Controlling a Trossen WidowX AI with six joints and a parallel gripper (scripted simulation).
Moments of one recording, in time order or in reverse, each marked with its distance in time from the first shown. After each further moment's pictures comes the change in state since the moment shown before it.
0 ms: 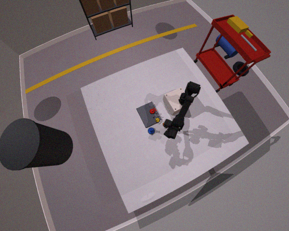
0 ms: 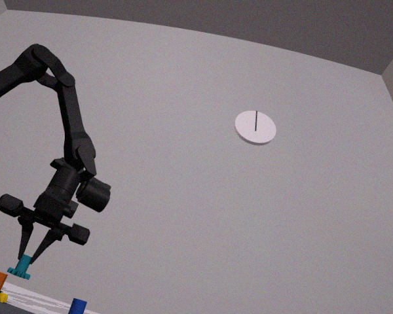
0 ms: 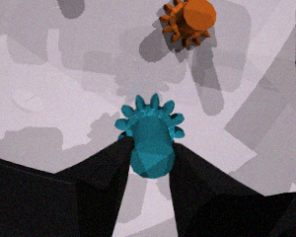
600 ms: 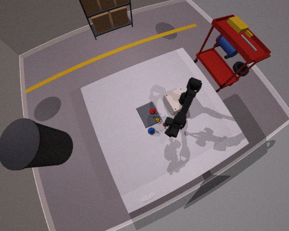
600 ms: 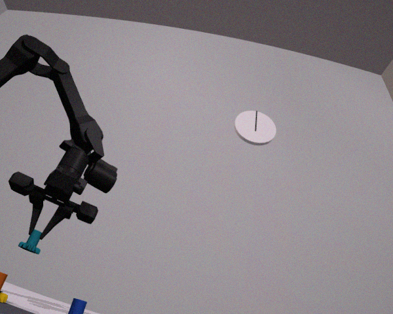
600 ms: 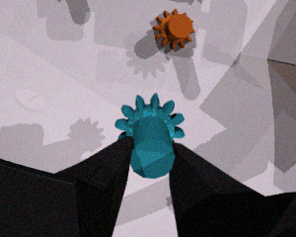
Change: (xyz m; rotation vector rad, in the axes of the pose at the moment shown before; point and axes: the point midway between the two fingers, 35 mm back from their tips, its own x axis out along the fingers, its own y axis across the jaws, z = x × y) arm -0.050 -0.002 0.003 -0.002 -0.002 0.003
